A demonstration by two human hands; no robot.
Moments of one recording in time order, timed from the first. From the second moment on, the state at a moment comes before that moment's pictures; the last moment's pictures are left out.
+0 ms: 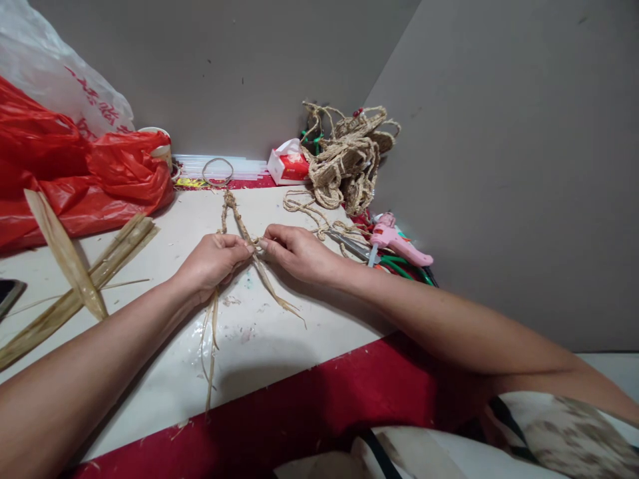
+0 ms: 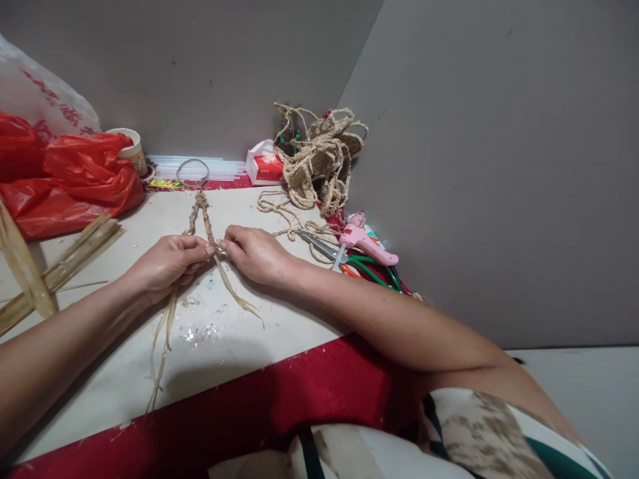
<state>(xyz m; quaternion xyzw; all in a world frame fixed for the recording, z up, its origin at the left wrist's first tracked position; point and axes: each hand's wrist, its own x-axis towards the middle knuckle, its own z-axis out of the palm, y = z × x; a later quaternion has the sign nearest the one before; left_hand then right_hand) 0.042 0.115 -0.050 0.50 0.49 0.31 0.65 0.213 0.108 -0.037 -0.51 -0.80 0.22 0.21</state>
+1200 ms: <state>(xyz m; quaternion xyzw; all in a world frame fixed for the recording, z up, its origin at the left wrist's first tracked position) 0.045 0.112 -0.052 0.52 0.49 0.34 0.61 0.220 0.112 -0.031 -0.49 -0.57 0.63 0.19</state>
